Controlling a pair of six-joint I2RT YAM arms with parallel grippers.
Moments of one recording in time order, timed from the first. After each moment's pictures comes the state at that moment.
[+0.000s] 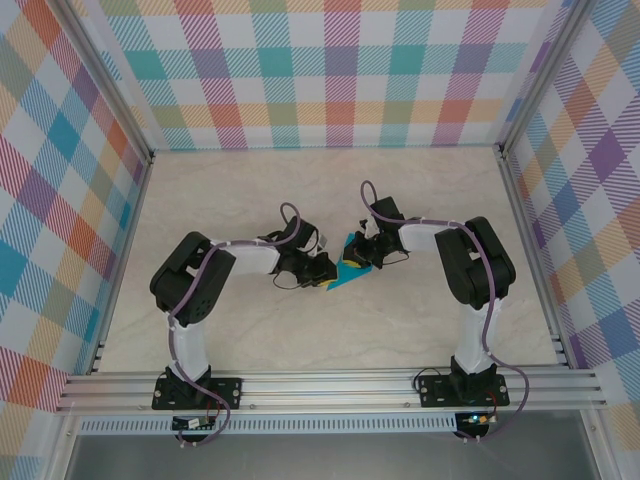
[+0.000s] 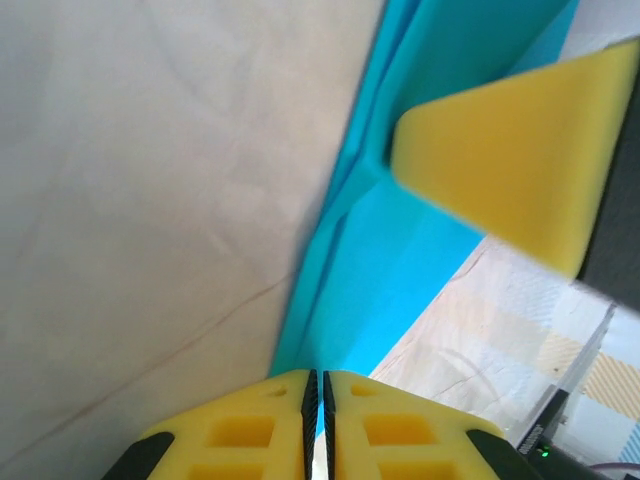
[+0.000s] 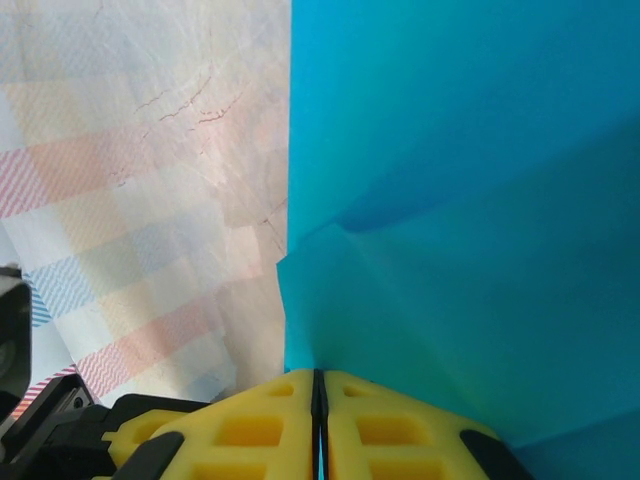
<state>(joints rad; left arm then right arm) -0.61 1.91 1.02 -0.16 0.54 -0.80 0.43 1.98 1.11 -0.26 -0.64 0.74</state>
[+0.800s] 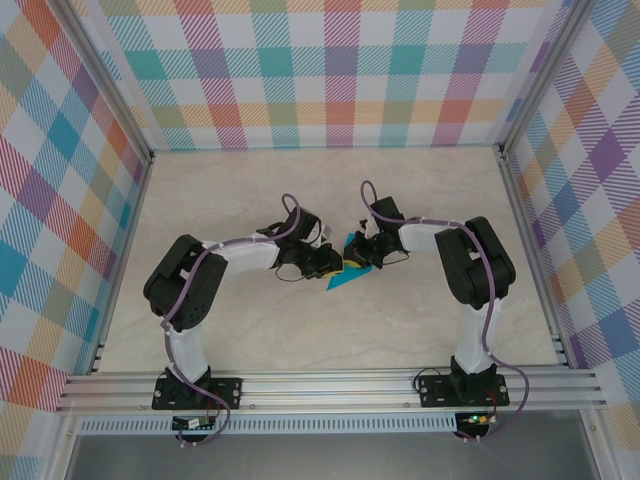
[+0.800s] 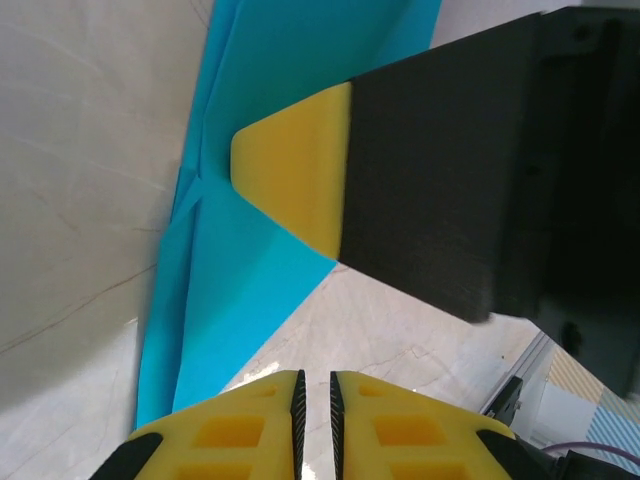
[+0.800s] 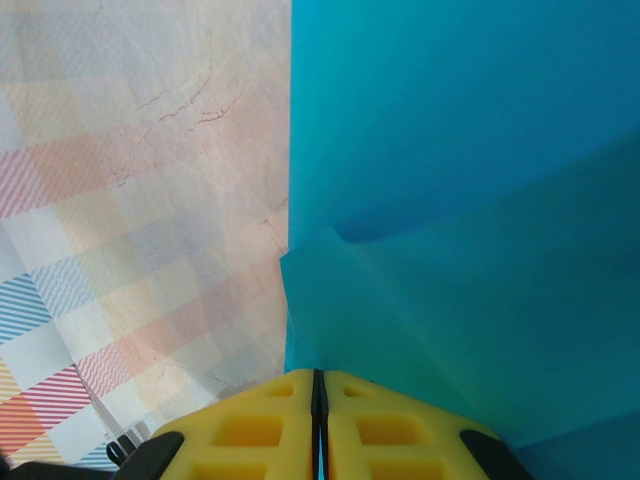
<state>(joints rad) -0.63 1.89 1.10 -0.19 0.58 -0.82 0.43 1.98 1.11 -0.26 -0.64 0.74</state>
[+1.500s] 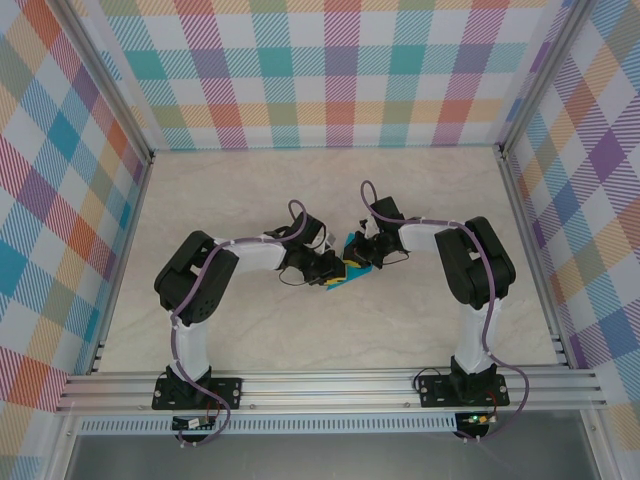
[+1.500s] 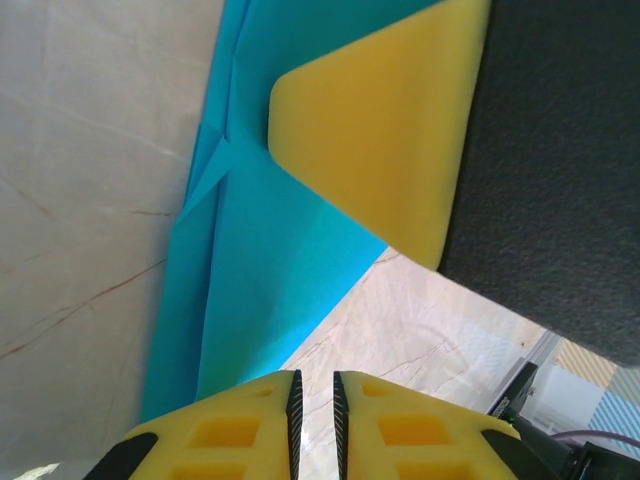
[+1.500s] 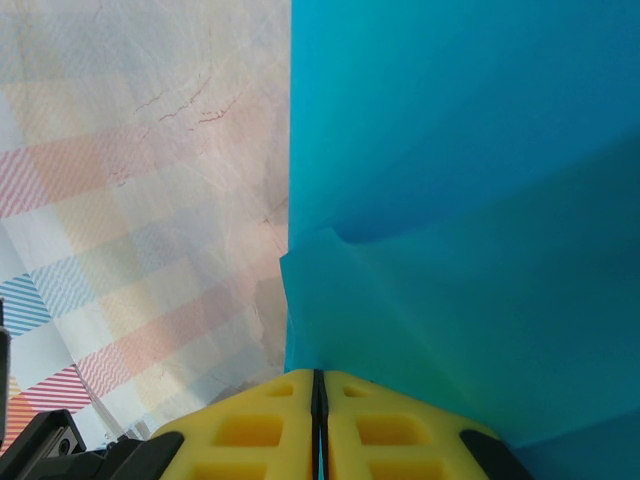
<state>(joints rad) -0.64 1.94 1.12 -0.21 0.60 -0.82 0.43 1.98 1.11 -0.26 -0.64 0.74</state>
